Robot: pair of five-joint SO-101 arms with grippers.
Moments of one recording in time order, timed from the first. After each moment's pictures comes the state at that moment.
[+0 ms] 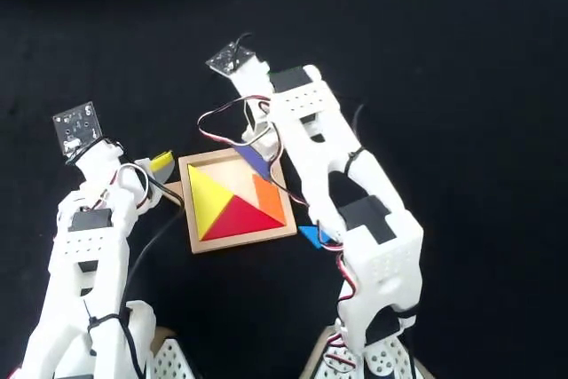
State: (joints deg) left arm -13.3 -40.4 71.4 26.9 12.9; right arm -23.1 24.4 -8.2 73.0 23.3
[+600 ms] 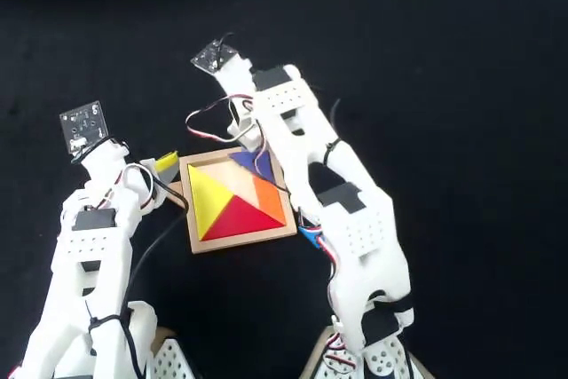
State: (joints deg) left arm -11.8 -40.4 71.4 26.9 12.9; right arm -25.1 39.0 -23.4 72.0 23.3
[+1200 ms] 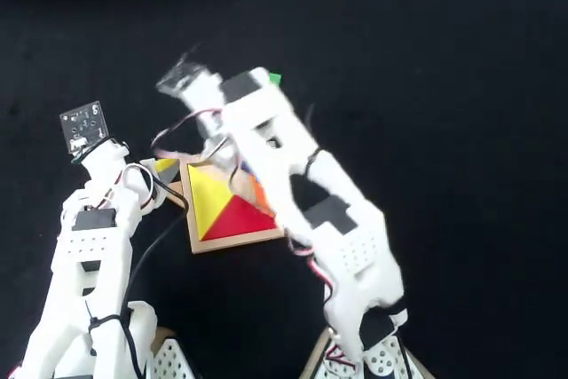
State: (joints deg) left arm -11.8 -40.4 71.4 26.9 12.9; right arm -35.3 32.5 -18.0 80.0 21.8
